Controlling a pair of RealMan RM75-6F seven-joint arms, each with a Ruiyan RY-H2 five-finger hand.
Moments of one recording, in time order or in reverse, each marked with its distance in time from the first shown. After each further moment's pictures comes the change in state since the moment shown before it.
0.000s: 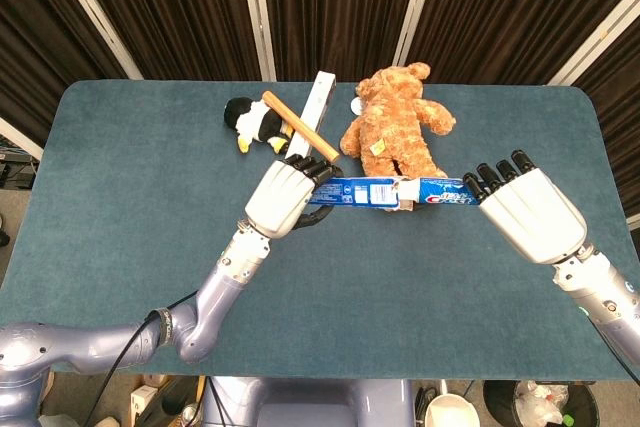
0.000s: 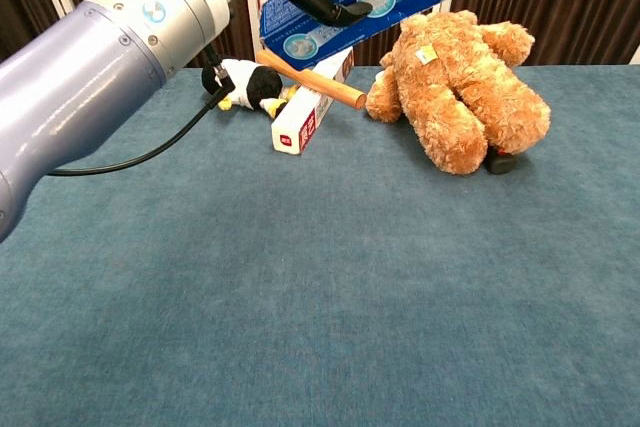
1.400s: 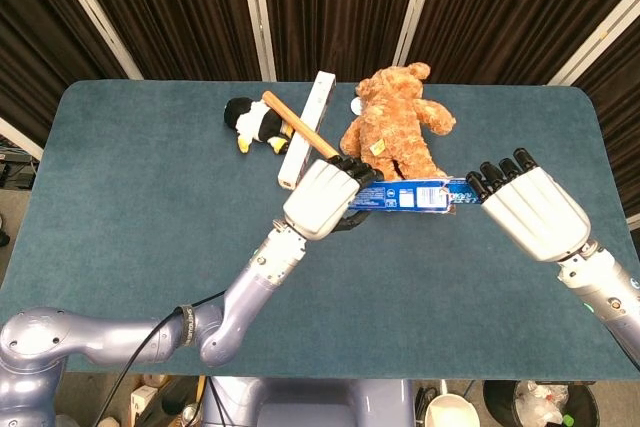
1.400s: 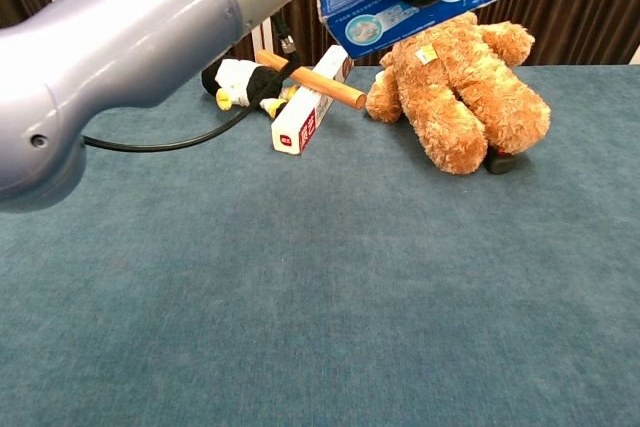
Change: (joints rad) left arm -0.131 -0.013 -0.090 -0.102 -0.171 -0.105 0.181; right arm 0.005 0.010 -0.005 0.044 -0.028 -0.006 0.001
